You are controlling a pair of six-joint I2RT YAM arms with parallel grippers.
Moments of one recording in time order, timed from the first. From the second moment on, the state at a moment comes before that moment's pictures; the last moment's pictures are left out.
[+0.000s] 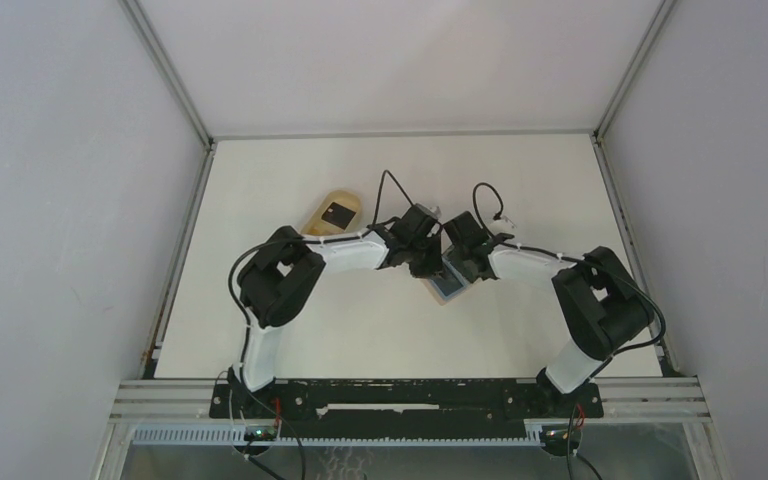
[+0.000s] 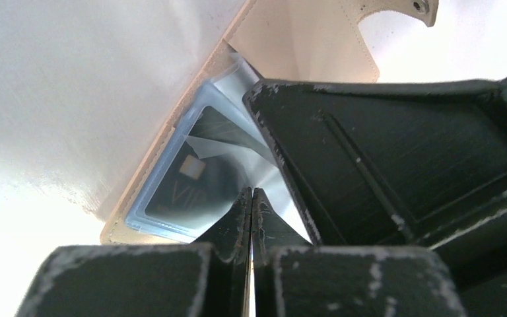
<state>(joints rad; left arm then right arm) -0.84 2.06 1.35 -0.21 0.21 -0.79 0.56 1.64 0.86 -0.34 0.33 1.23</state>
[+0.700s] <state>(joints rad) -0.74 1.94 1.08 0.02 0.27 -0.85 0.62 1.54 0.69 -0.19 0.53 1.66</state>
